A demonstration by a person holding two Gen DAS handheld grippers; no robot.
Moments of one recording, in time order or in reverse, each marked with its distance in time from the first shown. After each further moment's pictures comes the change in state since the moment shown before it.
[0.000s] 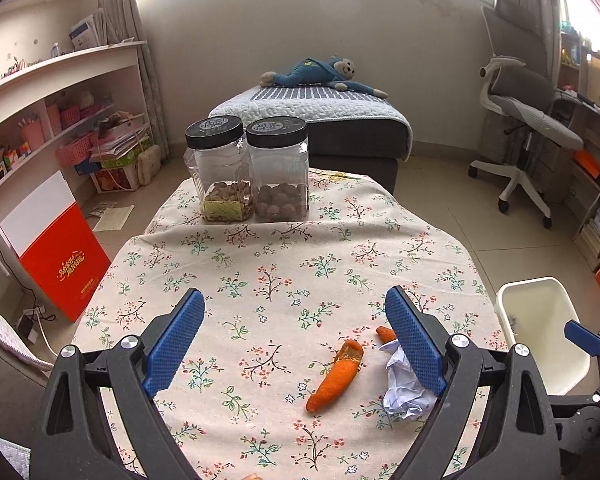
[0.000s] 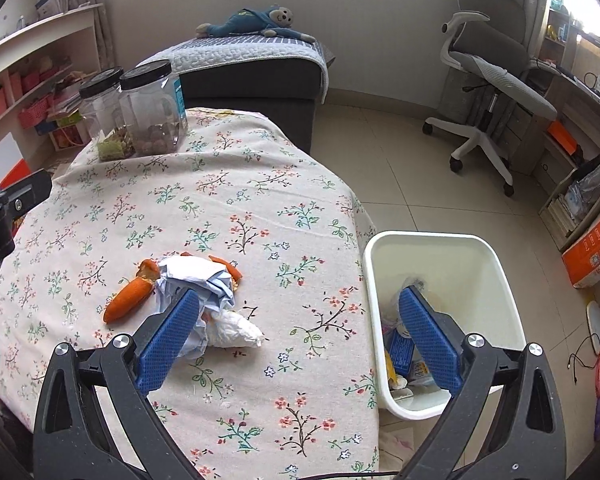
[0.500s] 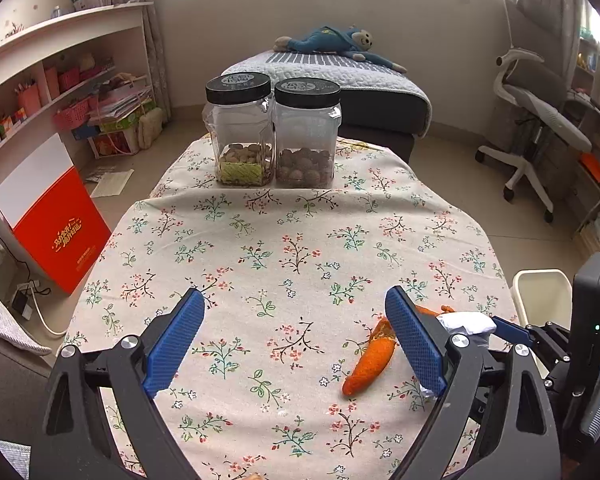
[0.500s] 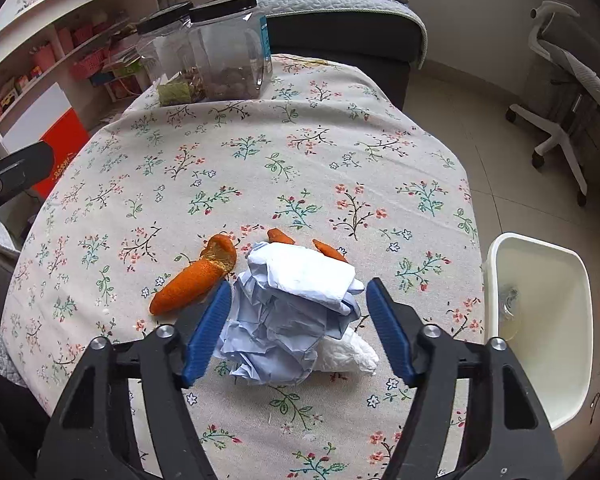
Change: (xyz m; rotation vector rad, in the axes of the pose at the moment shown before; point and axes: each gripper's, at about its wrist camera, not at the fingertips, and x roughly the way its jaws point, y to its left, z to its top) left arm 0.025 0.043 -0.007 -0.040 0.125 -0.028; right arm 0.053 0.049 0.013 -0.099 0.128 0.221
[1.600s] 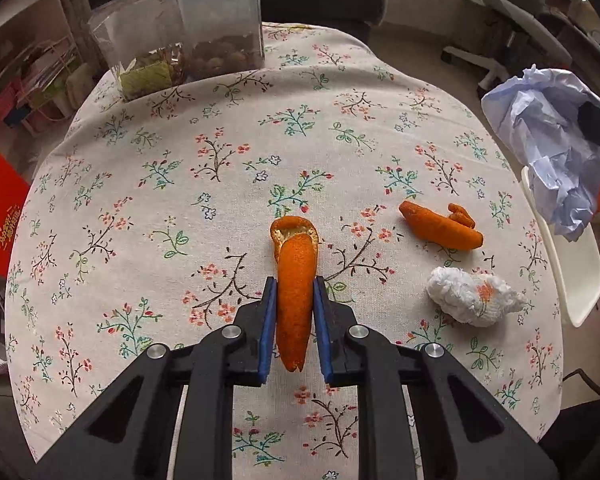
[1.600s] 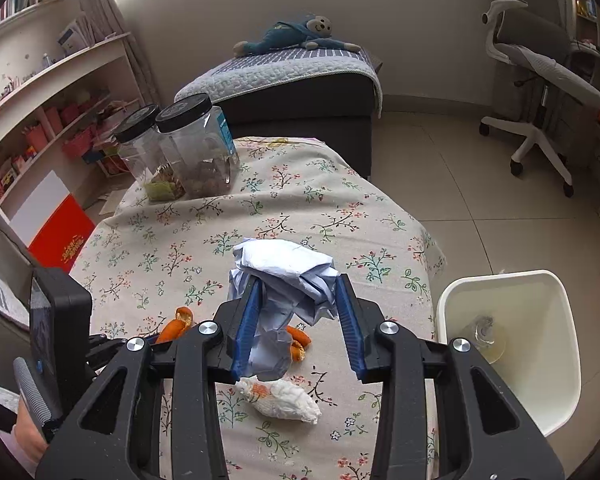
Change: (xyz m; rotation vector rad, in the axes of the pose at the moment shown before) left arm 0.087 -0.031 -0.034 0.141 0.270 -0.107; right arm -0.062 -0.041 0.031 0.141 -0.218 -0.002
